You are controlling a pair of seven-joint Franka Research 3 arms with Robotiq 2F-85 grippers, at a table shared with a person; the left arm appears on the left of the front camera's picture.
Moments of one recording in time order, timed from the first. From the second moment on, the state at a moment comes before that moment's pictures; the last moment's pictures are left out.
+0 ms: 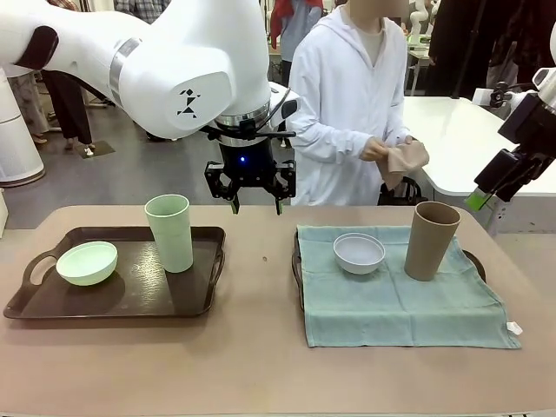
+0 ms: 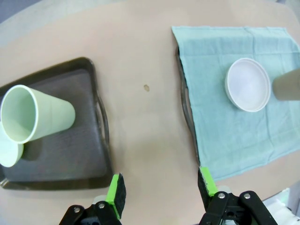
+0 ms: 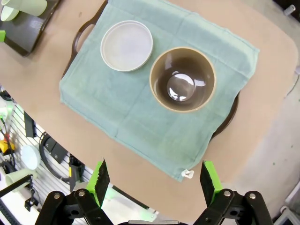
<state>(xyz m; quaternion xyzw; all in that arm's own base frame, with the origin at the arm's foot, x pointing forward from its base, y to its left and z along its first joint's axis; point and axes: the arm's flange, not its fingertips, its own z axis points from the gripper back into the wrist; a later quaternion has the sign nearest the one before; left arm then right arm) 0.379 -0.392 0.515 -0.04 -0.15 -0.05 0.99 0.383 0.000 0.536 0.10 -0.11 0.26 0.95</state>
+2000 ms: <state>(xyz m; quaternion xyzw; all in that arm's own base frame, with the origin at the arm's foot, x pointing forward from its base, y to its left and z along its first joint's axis) 0.360 -0.024 0.529 -0.21 -0.04 -0.08 0.97 0.312 -0.134 0.531 0.21 -0.06 0.11 0.97</state>
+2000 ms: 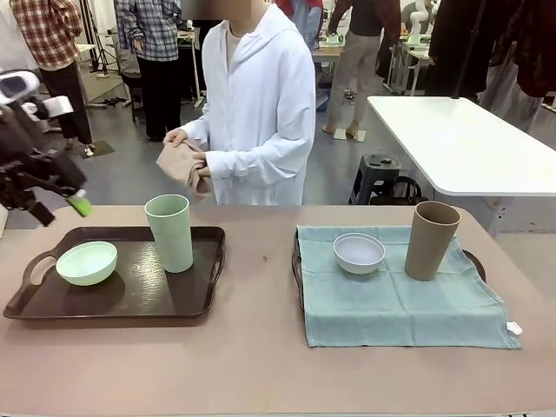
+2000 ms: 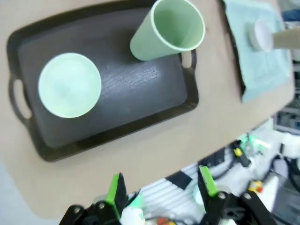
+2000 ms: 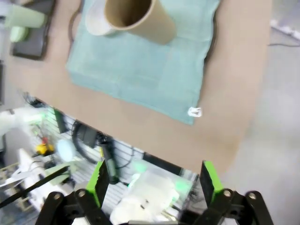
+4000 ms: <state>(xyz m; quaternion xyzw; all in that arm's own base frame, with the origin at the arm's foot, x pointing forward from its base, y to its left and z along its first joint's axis) 0.295 0.174 0.487 -0.47 -0.17 0.06 0.87 0.237 -0.308 0.489 0.51 -0.09 0.01 0.85</state>
